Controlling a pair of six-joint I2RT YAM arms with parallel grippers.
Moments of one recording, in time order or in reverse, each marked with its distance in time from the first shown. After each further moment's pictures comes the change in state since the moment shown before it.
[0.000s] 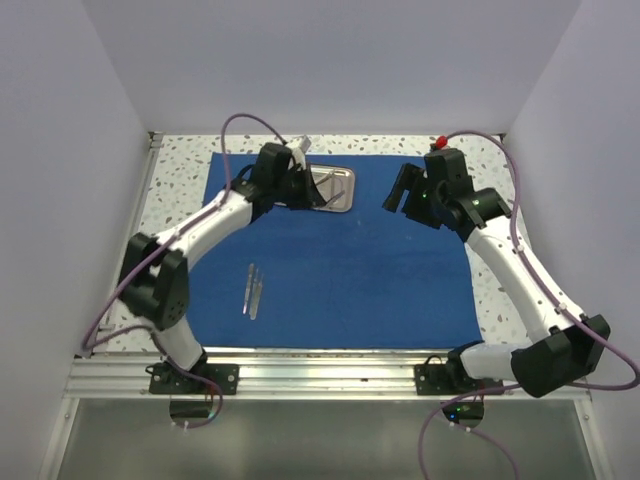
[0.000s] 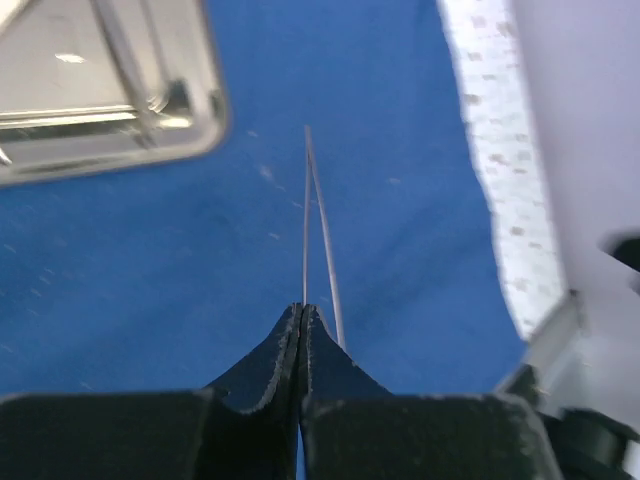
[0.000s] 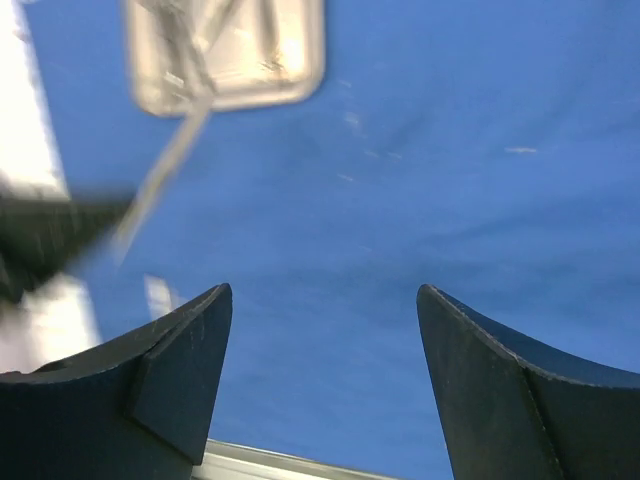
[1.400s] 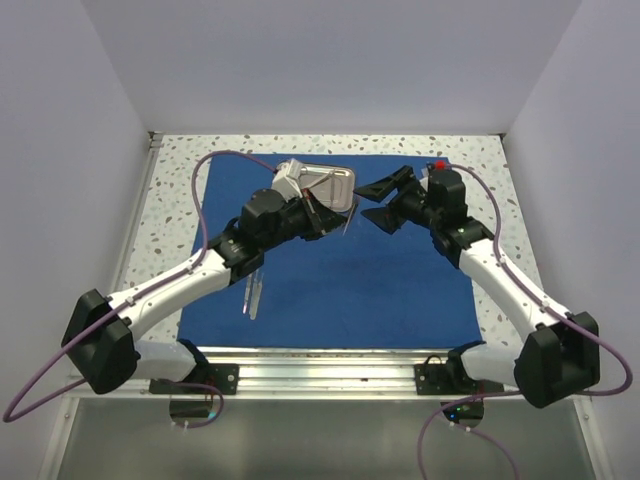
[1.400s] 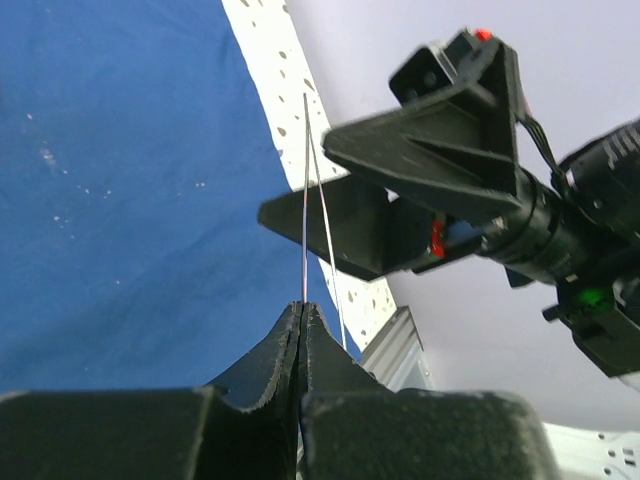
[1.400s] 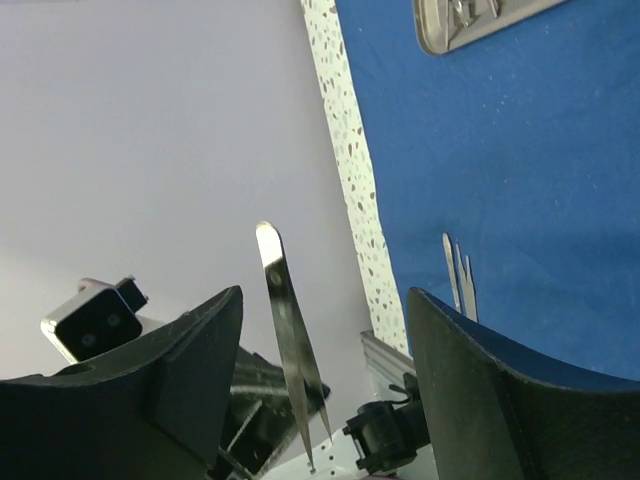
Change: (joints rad) left arm -0.244 -0.473 -0.463 0.447 -0.143 -0.400; right arm -0.054 -0.078 -0.406 0.735 -0.488 0.729
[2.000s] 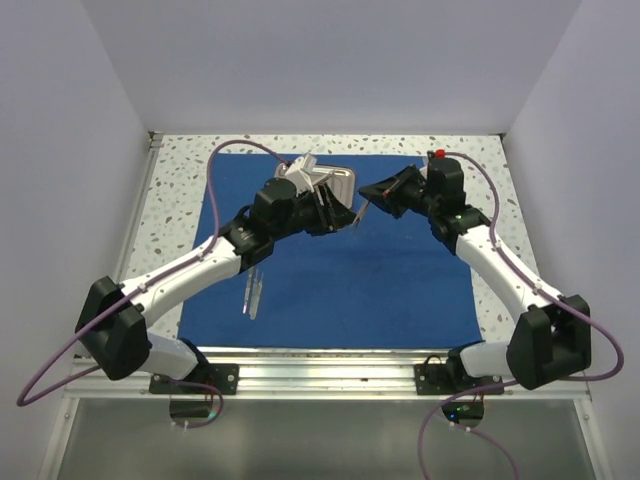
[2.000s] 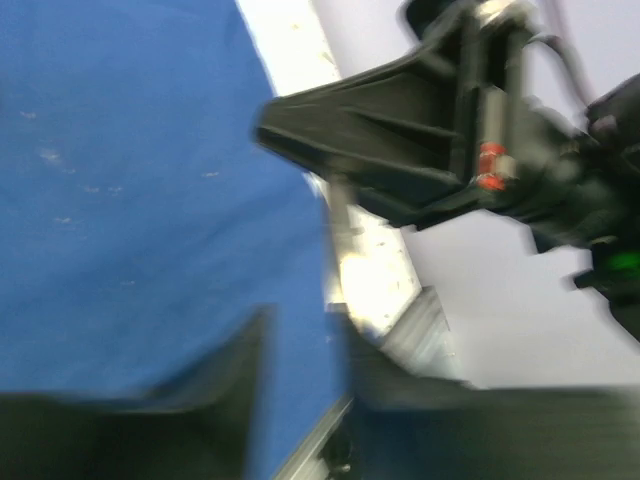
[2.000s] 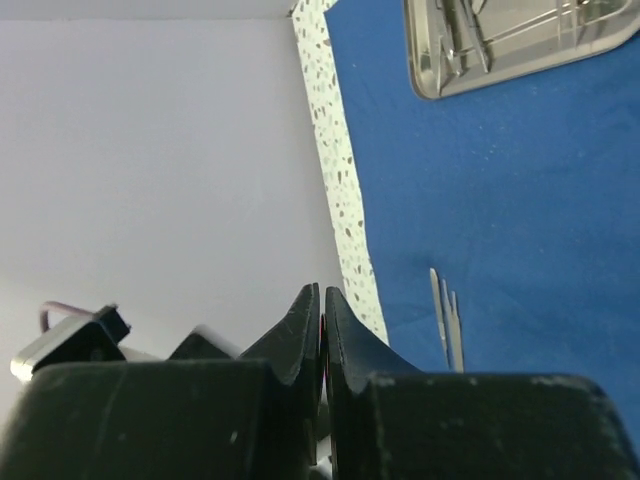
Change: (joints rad) left arm 0.003 0.087 0.097 -0.053 0.060 0.048; right arm -0.021 0.119 0.087 0.035 0.008 -0.065
